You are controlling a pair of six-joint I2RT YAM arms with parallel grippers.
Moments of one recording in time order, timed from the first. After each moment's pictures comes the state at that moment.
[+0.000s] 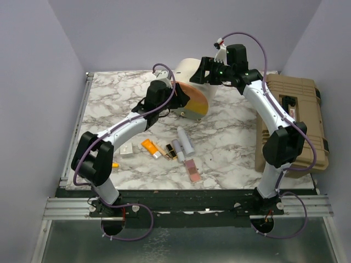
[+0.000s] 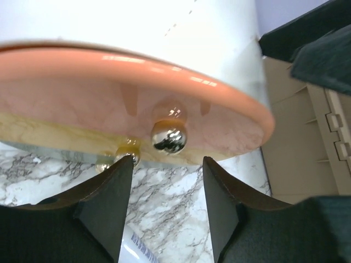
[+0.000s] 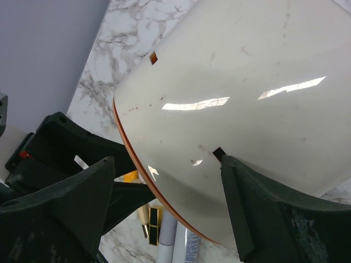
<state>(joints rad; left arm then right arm) -0.54 1.66 1.19 0.16 0.11 -0.58 0.34 1.87 1.85 -0.49 -0.46 0.37</state>
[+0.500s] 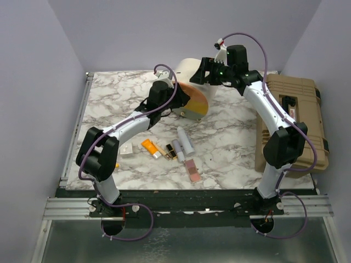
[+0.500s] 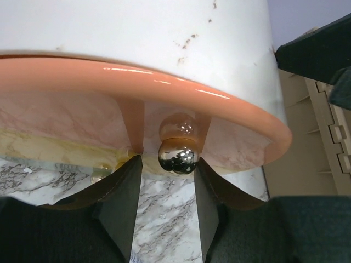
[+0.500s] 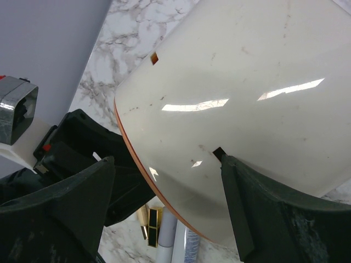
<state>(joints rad) -0.54 1.72 1.23 0.21 0.10 -0.61 0.34 1.85 1.83 -0.47 -0.46 0.37</state>
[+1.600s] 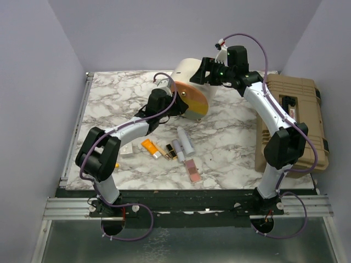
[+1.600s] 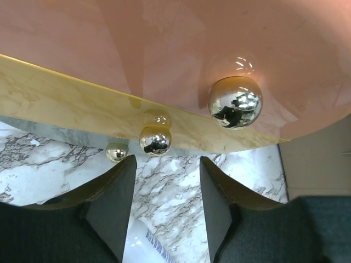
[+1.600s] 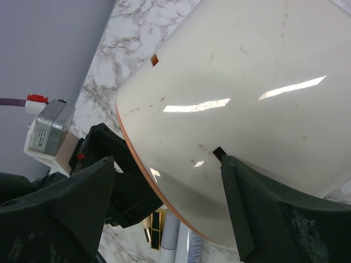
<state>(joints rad) -0.53 1.72 1.09 0.29 0.13 -0.60 0.34 1.84 1.80 -0.44 -0.46 0.39</state>
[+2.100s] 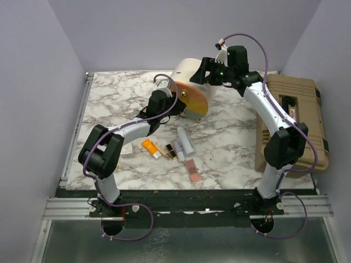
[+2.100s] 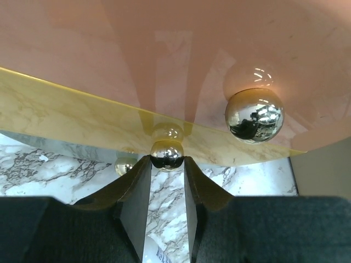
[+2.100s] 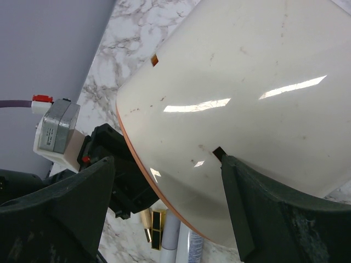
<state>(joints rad) -0.53 1.76 1.07 0.40 0.11 -0.57 0.34 1.84 1.80 -0.44 -0.46 0.39</state>
